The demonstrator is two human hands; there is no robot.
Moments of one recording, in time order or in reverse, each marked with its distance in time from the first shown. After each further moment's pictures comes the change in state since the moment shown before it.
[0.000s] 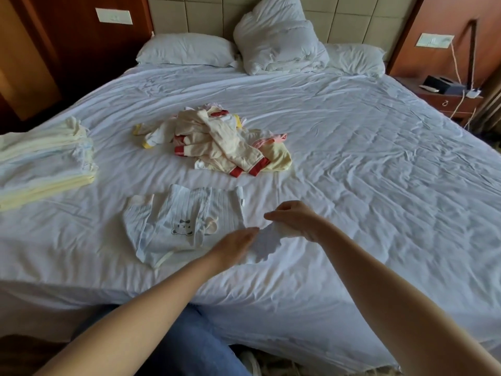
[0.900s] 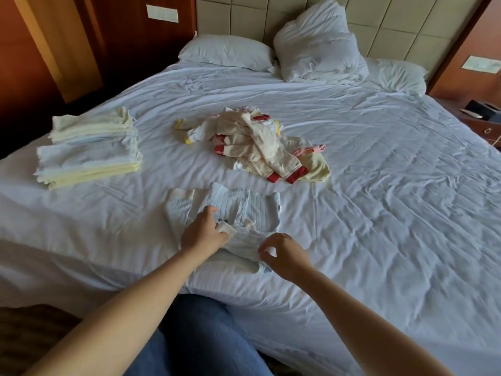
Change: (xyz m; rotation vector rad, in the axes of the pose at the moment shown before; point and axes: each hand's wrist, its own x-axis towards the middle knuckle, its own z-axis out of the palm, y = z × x) left_hand -0.040 -0.065 -0.108 0.460 0.606 -0.240; right_hand -0.005 0.016 0.119 -0.618 0.020 -0.484
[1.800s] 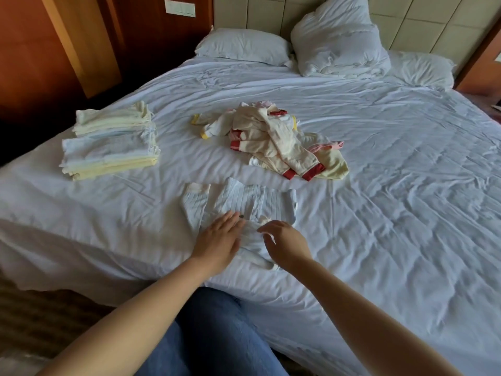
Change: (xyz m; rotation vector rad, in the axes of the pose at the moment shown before) left_hand -0.015 -0.037 0.021 0.426 -0.009 0.526; right_hand 0.024 -0.029 0.015 -0.069 0.136 -0.134
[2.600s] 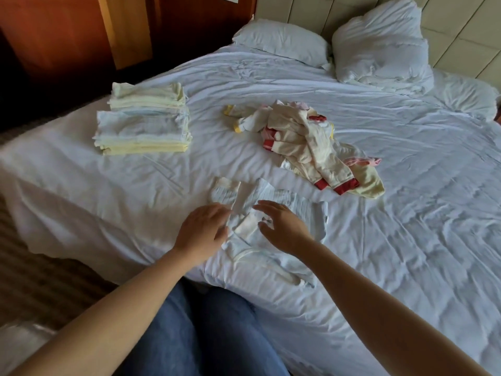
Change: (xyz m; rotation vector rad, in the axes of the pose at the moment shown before) left_hand -0.028 -0.086 -0.009 -0.156 0.244 -0.146; right_hand 0.072 -0.052 0.010 -0.040 -0.171 -0.180
